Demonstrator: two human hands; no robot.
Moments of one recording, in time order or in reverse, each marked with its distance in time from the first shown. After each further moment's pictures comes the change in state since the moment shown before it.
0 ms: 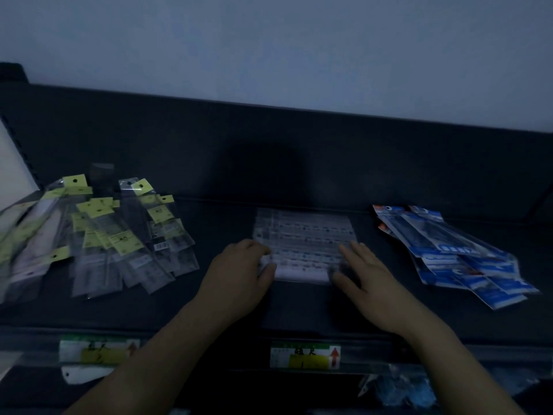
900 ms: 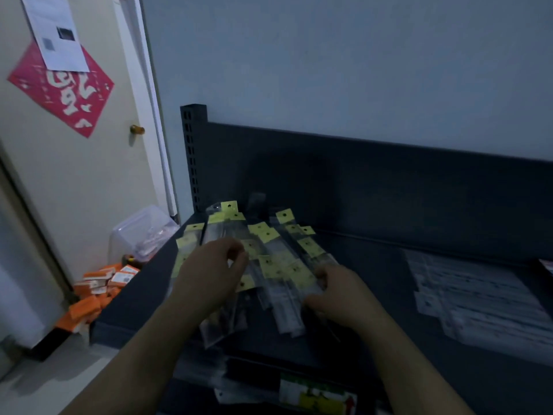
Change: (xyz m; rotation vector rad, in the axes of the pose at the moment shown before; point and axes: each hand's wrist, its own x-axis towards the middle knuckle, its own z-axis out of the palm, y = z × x) left_hand -0.055 -0.242 -0.164 -0.090 0.245 -0.362; right_hand 0.107 -0.285 0.116 0.166 -0.067 -0.083
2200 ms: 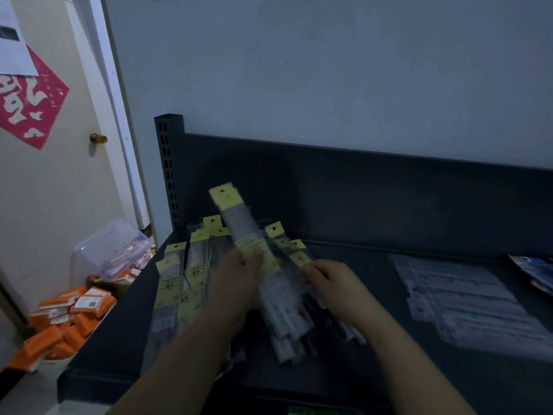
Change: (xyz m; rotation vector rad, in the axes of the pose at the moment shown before) left_hand 0.027 0.028 0.032 -0.857 -0.128 -0.303; right_hand 0.030 0.000 0.000 0.282 0.119 0.050
